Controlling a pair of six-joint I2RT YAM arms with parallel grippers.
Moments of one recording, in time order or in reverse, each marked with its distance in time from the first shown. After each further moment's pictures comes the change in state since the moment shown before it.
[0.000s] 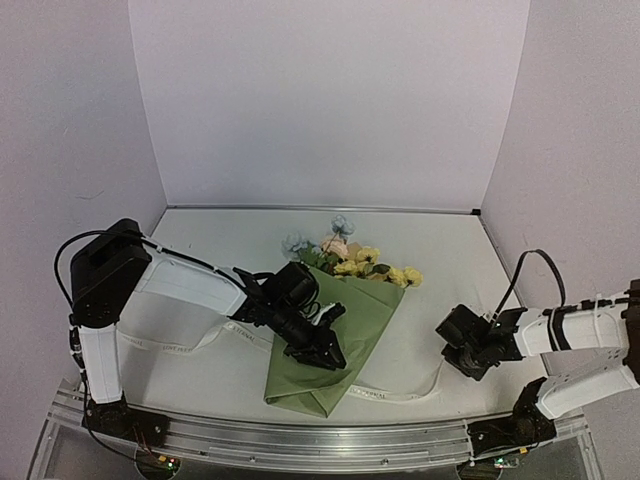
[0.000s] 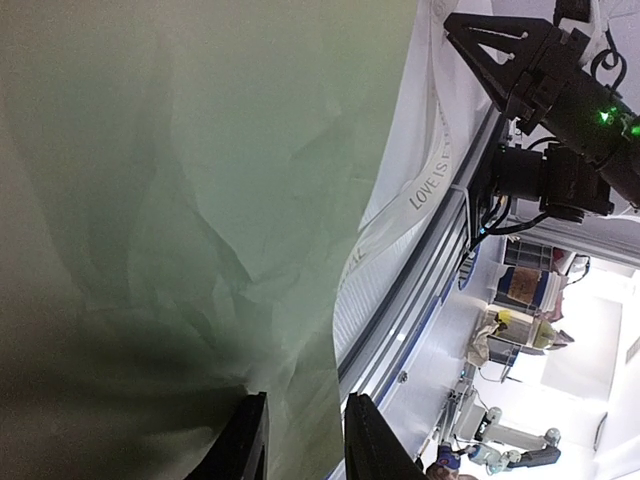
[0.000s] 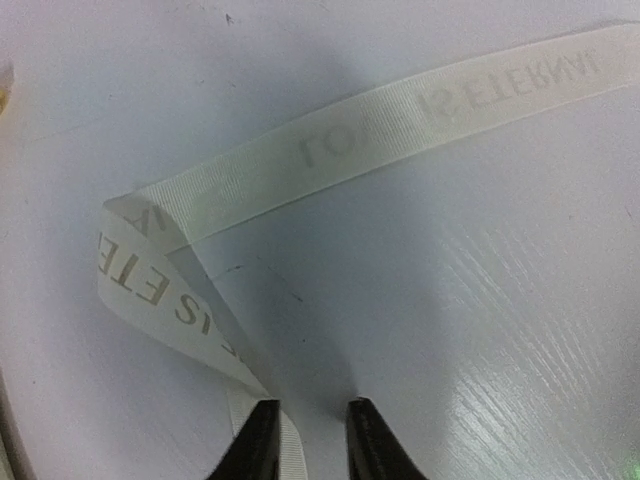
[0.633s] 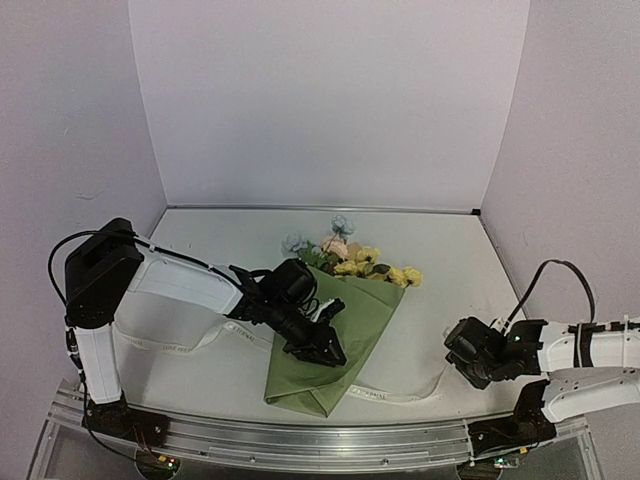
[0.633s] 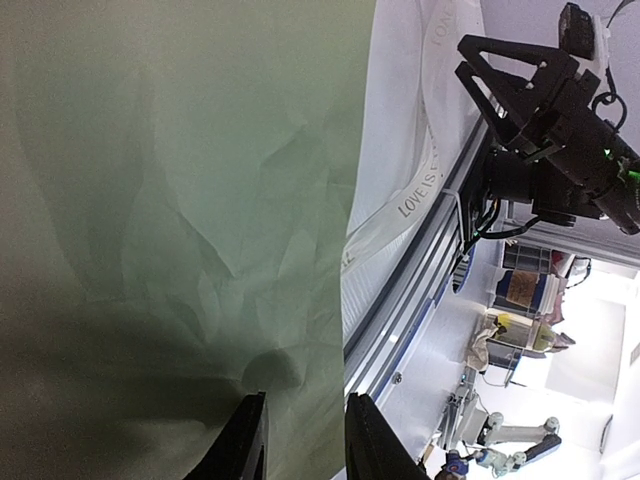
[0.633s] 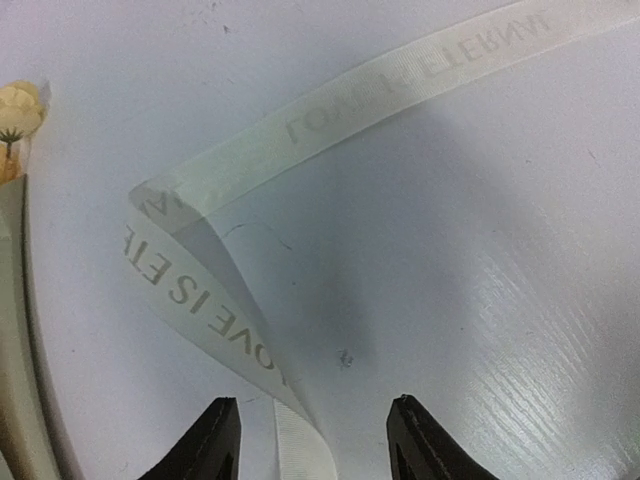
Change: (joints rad) left arm 0.000 -0.031 -0.008 0.001 -0.017 0.000; right arm 0.132 -0.214 -0.050 -0.112 0.050 0.175
